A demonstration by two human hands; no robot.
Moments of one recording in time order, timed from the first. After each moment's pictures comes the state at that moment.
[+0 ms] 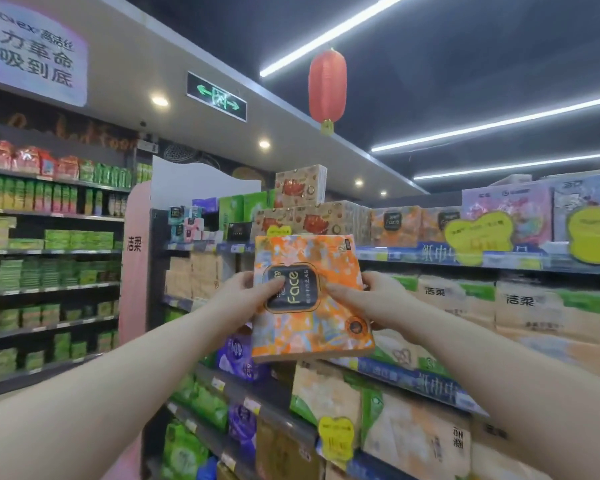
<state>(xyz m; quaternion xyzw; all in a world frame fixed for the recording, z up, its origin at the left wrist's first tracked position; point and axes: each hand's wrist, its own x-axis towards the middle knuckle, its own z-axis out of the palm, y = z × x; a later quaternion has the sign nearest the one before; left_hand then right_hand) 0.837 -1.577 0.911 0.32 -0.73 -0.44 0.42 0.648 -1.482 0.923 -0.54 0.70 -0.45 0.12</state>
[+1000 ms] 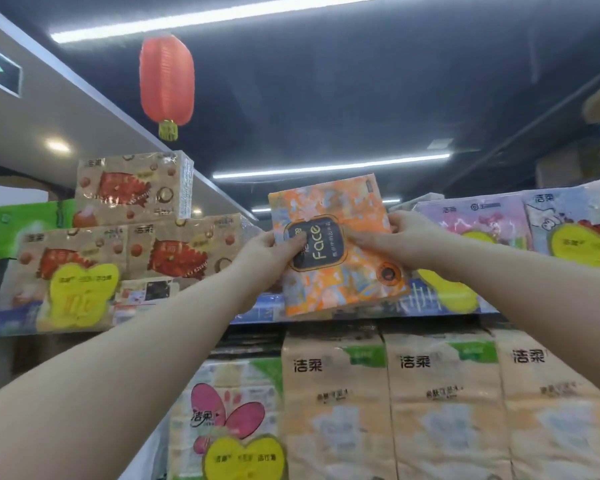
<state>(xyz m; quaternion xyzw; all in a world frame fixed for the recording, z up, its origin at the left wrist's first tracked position) 0.521 -1.843 1.020 -0.01 -0.79 -0.52 0.32 0.438 -1.653 1.038 -0.33 0.81 -0.45 -0.17</state>
